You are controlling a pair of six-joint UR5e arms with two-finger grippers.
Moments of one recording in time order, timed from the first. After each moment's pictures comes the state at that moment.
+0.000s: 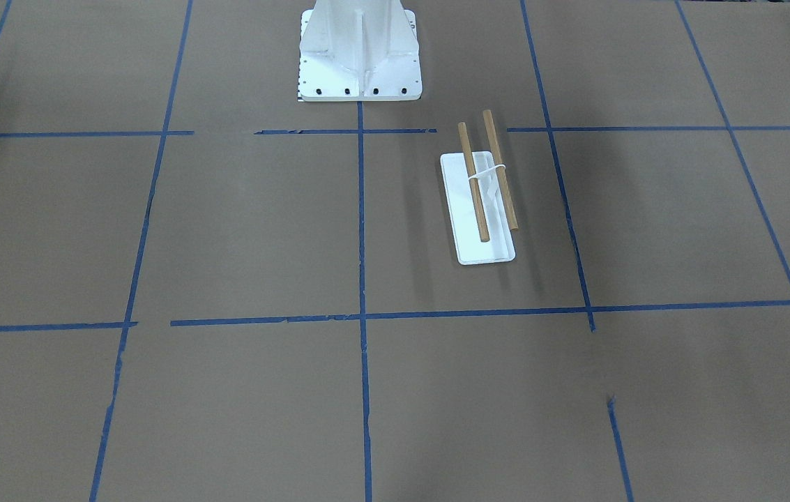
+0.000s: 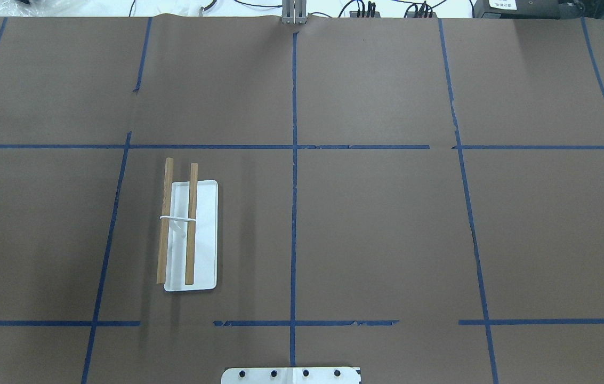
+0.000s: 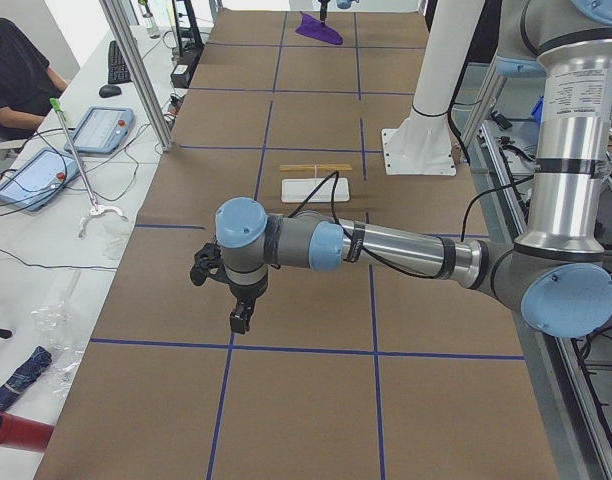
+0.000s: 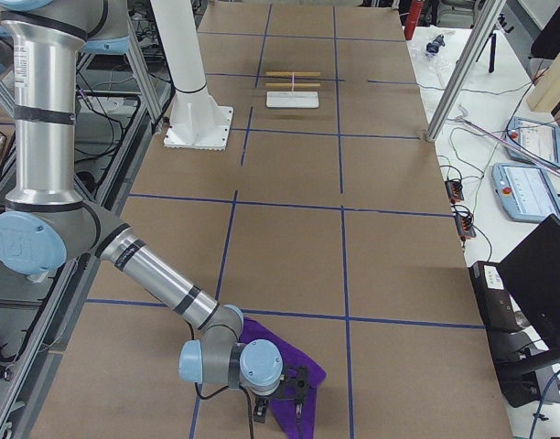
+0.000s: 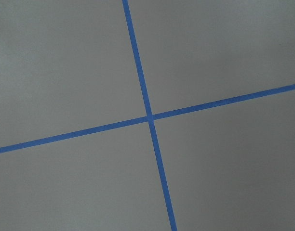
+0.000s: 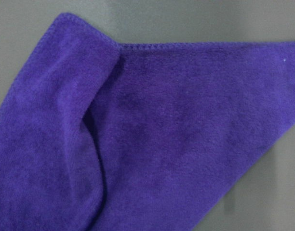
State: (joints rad) left arm -1.59 -1.59 -1.72 -1.51 -2.34 0.16; right arm 1.59 -1.66 1.00 -0.92 2.30 0.09
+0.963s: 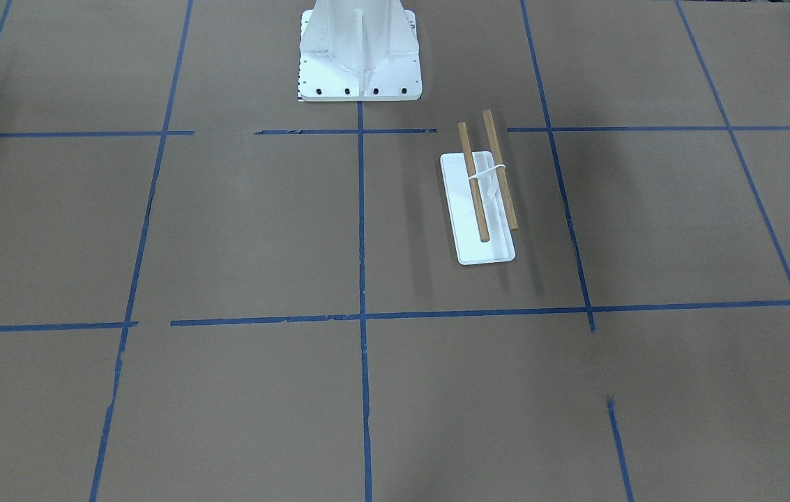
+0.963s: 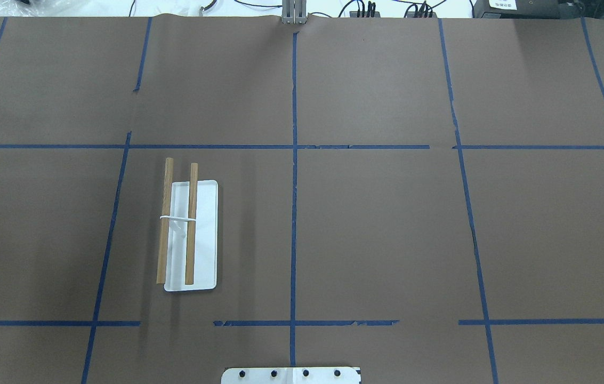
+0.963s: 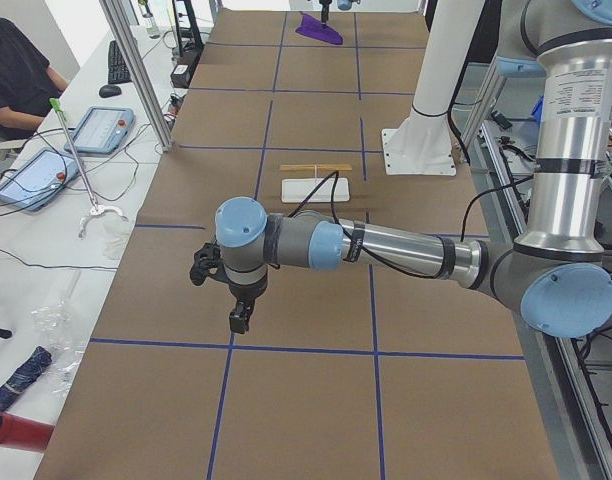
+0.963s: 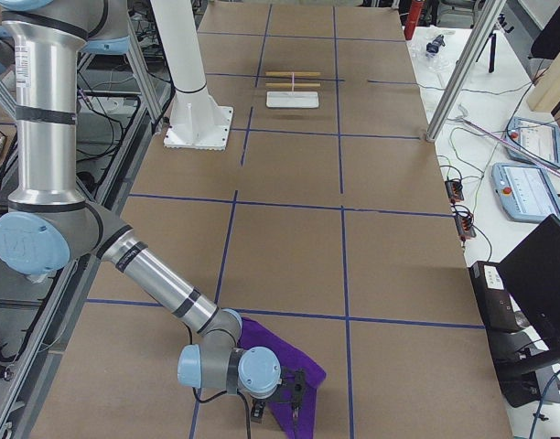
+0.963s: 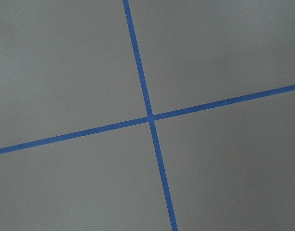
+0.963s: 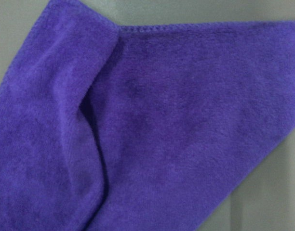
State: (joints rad) left arm -1.59 -1.59 -1.72 -1.51 -2.34 0.16; right arm 1.59 -1.64 0.95 -0.91 2.34 0.09
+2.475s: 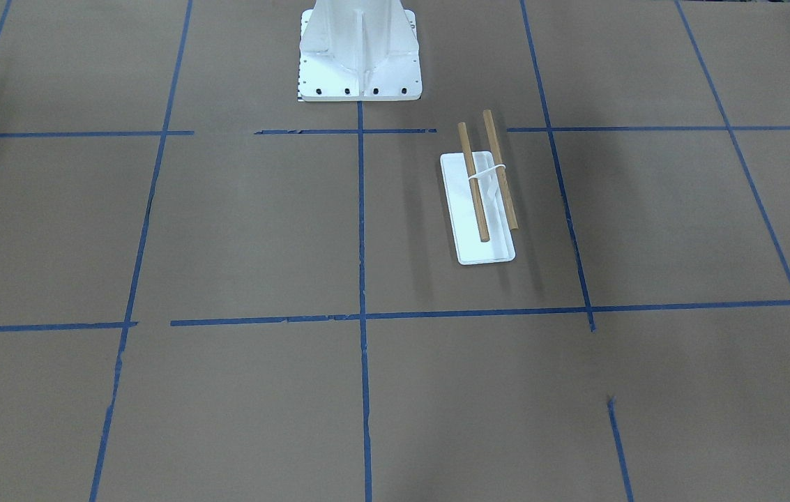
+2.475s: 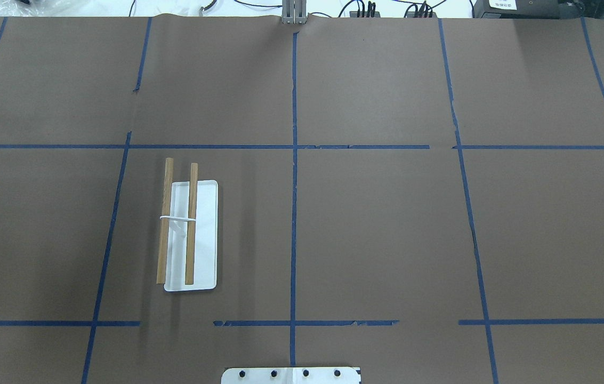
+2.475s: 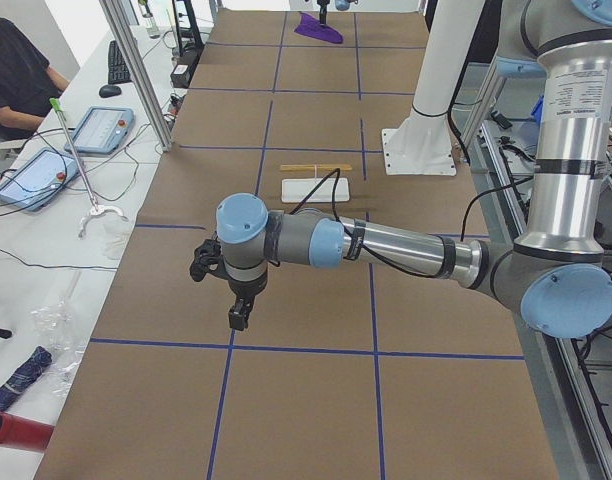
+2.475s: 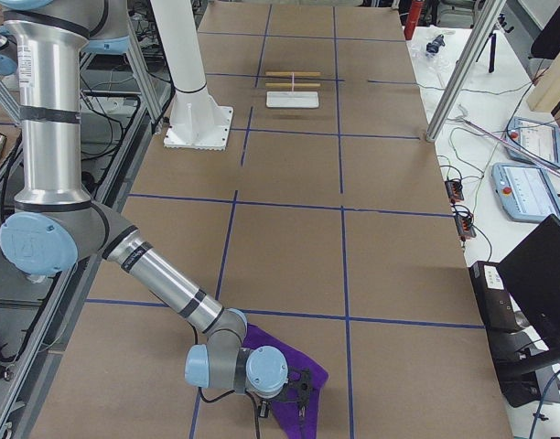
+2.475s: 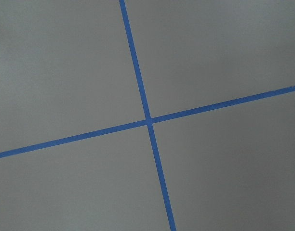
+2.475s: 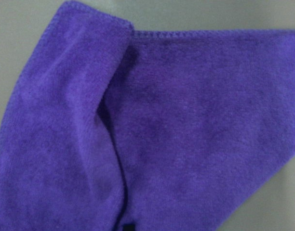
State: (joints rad) left arm -1.59 -1.59 -1.73 -1.51 -2.34 0.16; right arm 1.58 -1.62 0.93 -0.91 2.34 0.09
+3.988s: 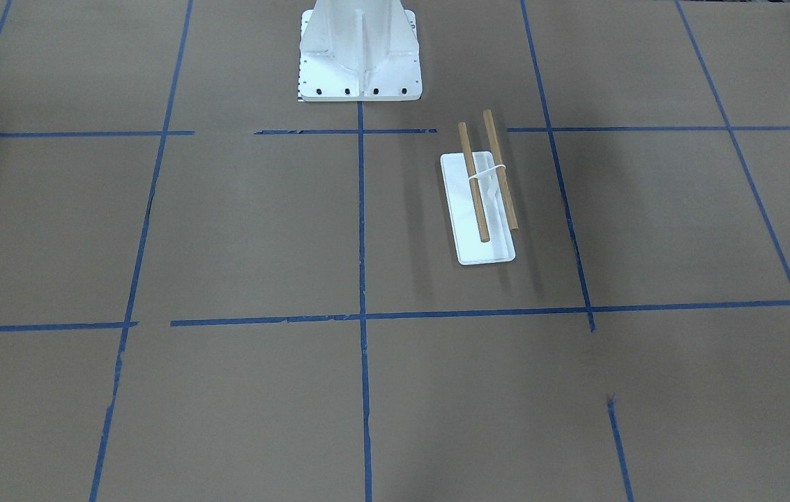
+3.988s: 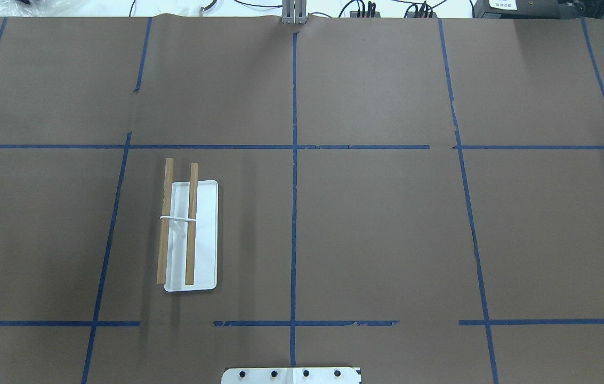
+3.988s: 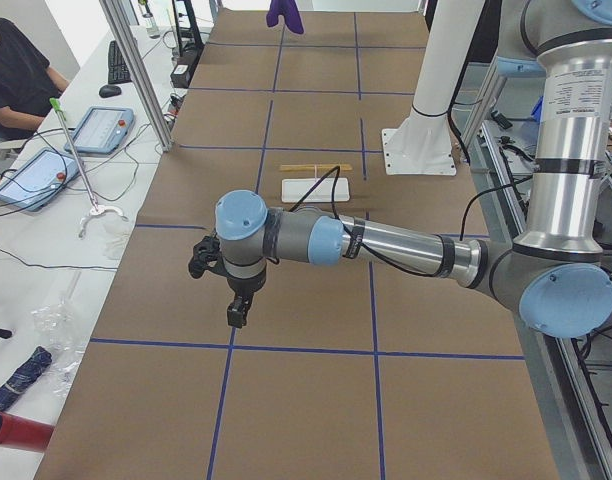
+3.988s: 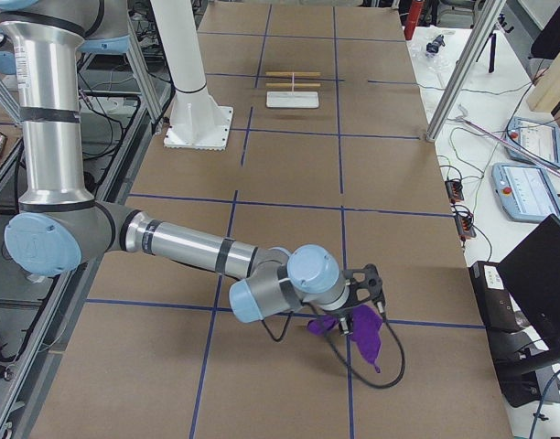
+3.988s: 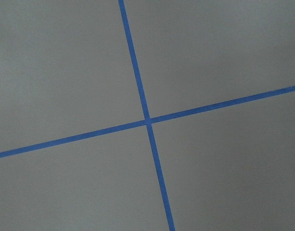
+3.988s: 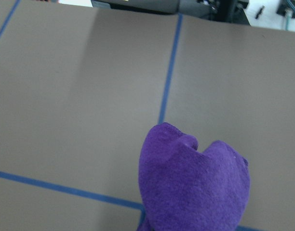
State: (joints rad) left arm -1.59 -1.60 -1.75 -1.51 -2.34 0.16; right arm 1.64 -1.51 1.40 -0.92 2.40 0.15
